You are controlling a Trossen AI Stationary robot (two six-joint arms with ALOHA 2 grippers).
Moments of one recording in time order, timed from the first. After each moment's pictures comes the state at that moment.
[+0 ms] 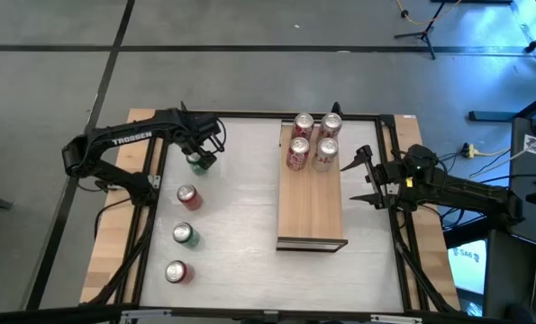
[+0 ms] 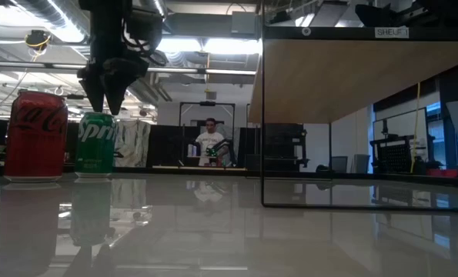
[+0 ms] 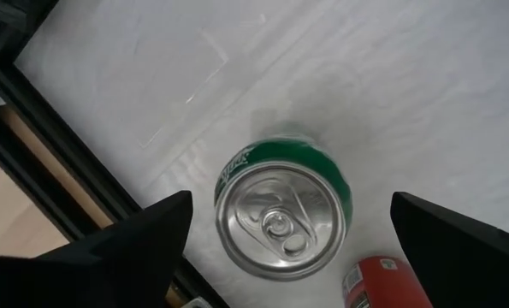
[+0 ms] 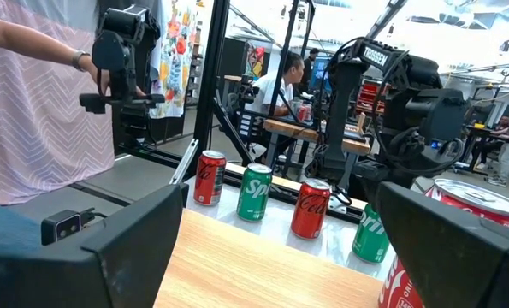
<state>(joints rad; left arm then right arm) 0.49 1.34 1.10 -1.21 -0.19 -0.38 -0.31 0.41 0.28 0.28 -0.67 -0.13</state>
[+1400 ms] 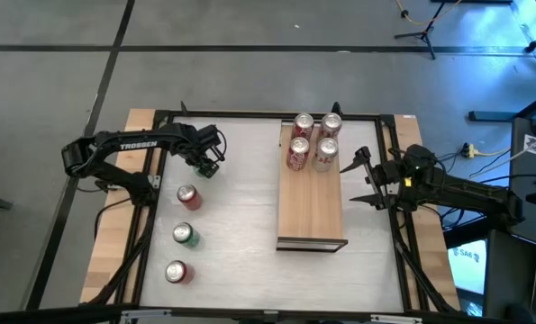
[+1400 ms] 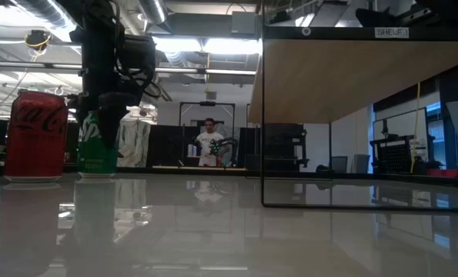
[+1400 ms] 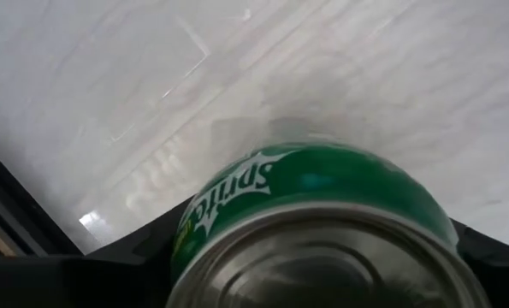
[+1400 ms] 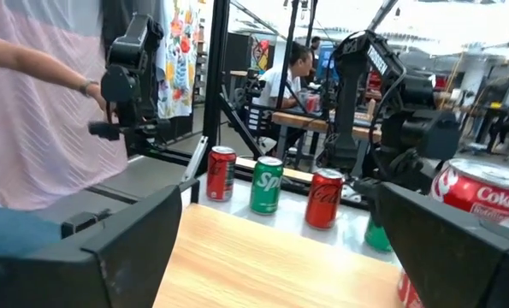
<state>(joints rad) 0.49 1.34 0.83 -0.92 -0.14 -0.45 -0.31 0.41 0.28 0.25 -0.68 -0.08</state>
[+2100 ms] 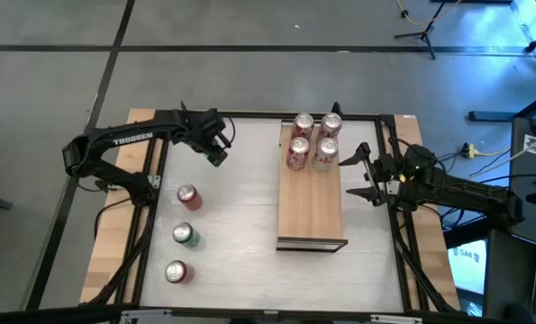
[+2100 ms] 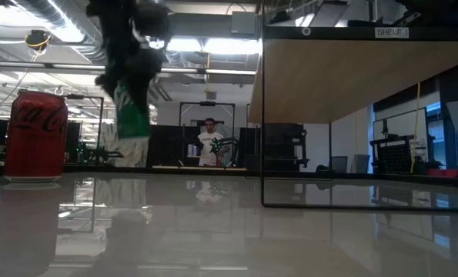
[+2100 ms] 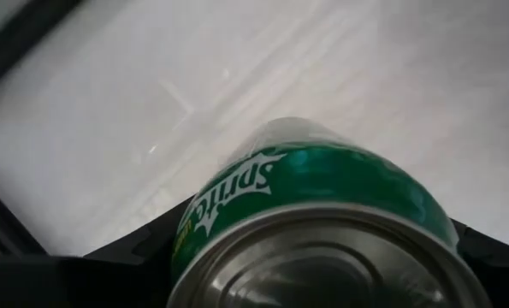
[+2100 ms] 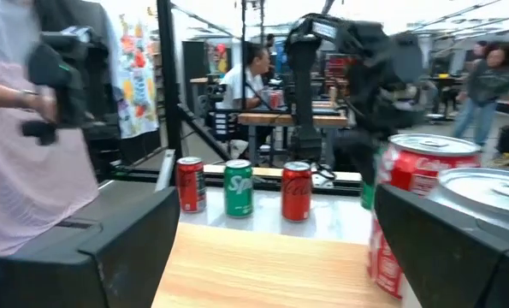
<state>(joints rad) 0.47 1.34 1.09 -0.99 -0.14 -0.38 -0.31 0.41 0.28 0.25 -0.54 0.05</state>
